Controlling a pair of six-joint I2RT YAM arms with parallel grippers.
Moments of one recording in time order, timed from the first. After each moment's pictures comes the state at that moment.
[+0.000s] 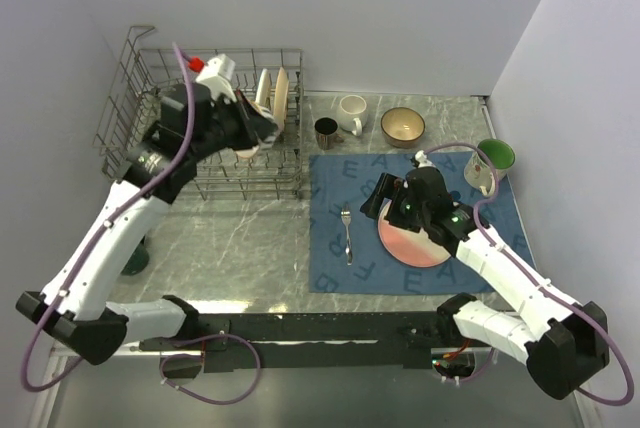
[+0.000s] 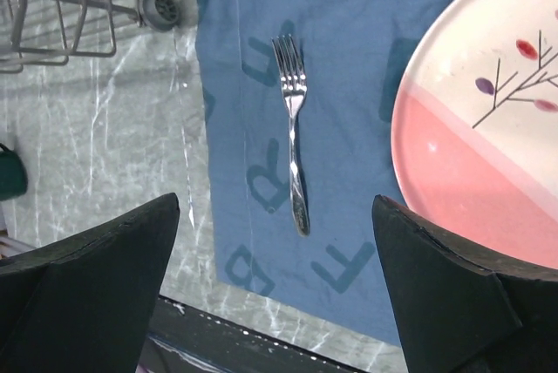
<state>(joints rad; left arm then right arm) -0.53 1.22 1.52 -0.61 0.09 -0.60 0.48 0.99 0.74 -0.48 -0.02 0.73</state>
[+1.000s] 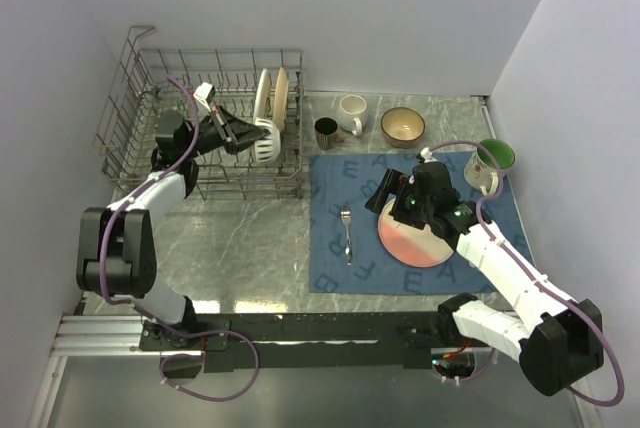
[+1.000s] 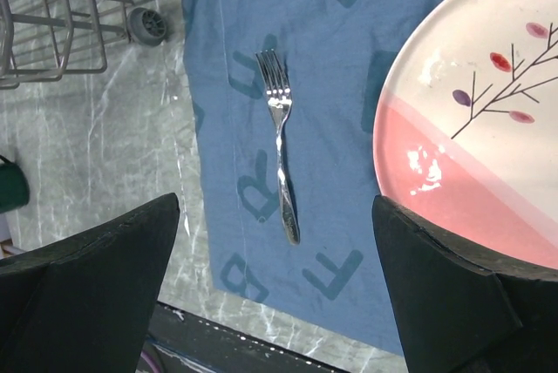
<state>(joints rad) -0.06 1.54 0.93 0.70 1.01 -1.29 0.39 1.02 0.75 -0.48 -0.08 0.70</state>
